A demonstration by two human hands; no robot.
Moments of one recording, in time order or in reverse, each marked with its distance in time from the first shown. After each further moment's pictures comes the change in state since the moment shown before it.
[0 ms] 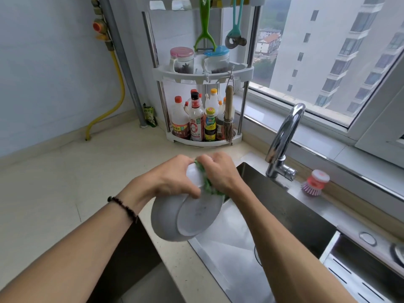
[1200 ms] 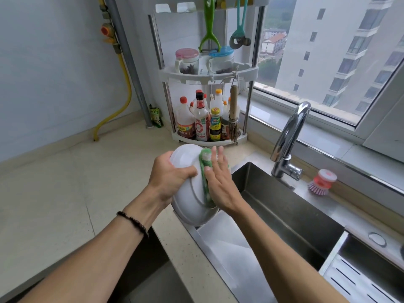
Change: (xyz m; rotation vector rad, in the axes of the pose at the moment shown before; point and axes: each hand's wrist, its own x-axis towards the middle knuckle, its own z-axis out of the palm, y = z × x) left_hand -0.004 -0.020 0.023 -0.620 0.622 -0.141; right_hand -0.032 0.017 0.023 -0.103 -0.134 -0.011
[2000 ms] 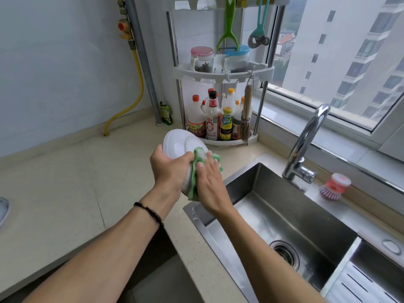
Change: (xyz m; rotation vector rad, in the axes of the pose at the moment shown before) left_hand 0.012 -0.001 -0.011 -0.081 0.423 0.020; right_hand 0.001 -0.043 0.047 0.104 0.050 0.054
